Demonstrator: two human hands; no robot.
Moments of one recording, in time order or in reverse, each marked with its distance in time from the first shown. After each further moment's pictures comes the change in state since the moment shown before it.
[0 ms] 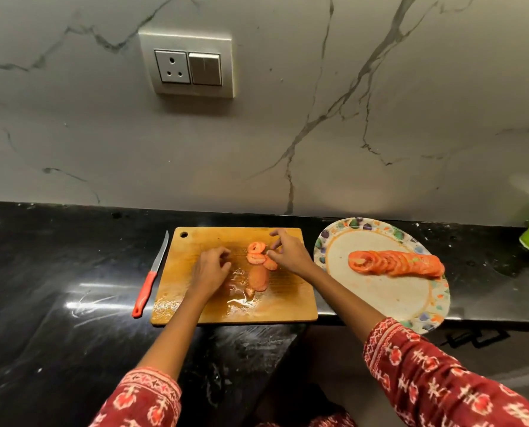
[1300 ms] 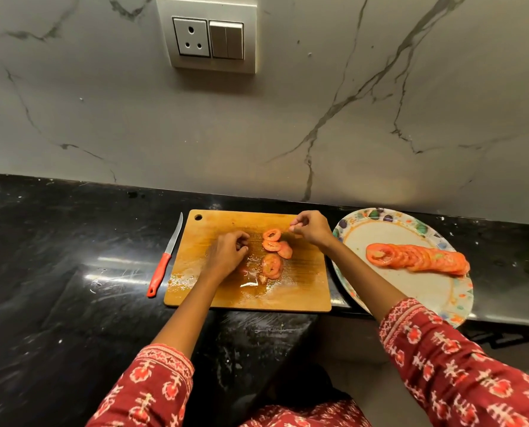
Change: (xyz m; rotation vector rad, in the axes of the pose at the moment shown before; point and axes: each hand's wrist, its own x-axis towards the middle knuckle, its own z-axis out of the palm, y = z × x) left_hand 0.008 -0.002 -0.002 -0.051 -0.071 -0.018; right_hand 0.032 0.004 -0.010 0.242 0.005 0.231
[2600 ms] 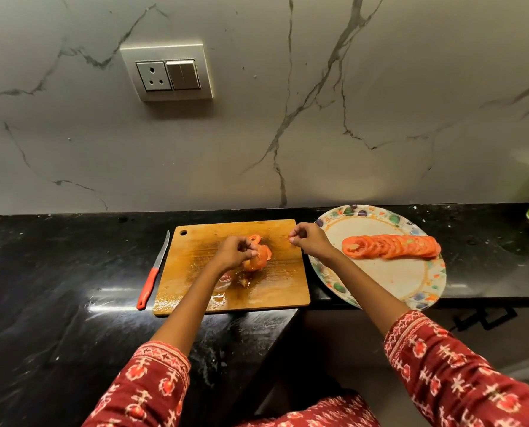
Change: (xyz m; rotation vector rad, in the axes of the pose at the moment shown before) left_hand -0.007 0.071 0.006 -0.139 -0.245 -0.066; right_hand -0.047 0.034 -0.043 0.098 -0.010 -0.066
